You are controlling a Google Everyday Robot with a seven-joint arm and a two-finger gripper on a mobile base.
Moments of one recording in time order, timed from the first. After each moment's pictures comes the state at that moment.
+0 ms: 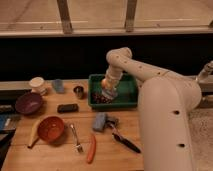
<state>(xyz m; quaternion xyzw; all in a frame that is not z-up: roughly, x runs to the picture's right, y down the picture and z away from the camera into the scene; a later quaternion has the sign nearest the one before) 0.039 0.002 0.900 -0.30 0.08 0.47 0.83</state>
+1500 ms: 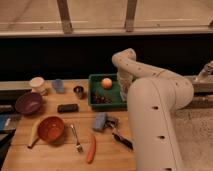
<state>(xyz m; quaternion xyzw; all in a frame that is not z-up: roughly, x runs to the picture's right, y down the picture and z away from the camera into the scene) 0.134 0.003 0.948 -0.23 0.23 0.53 0.78</state>
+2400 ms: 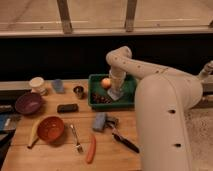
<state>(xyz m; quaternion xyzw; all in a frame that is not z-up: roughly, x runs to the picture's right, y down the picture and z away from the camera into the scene) 0.071 -0.005 0.905 -0.24 0.14 0.50 0.82</state>
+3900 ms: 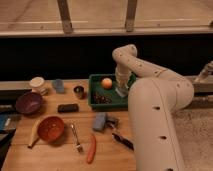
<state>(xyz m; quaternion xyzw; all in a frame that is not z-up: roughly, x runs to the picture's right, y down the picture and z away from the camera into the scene) 0.108 -0.019 0.940 -0.26 0.17 0.52 0.80</state>
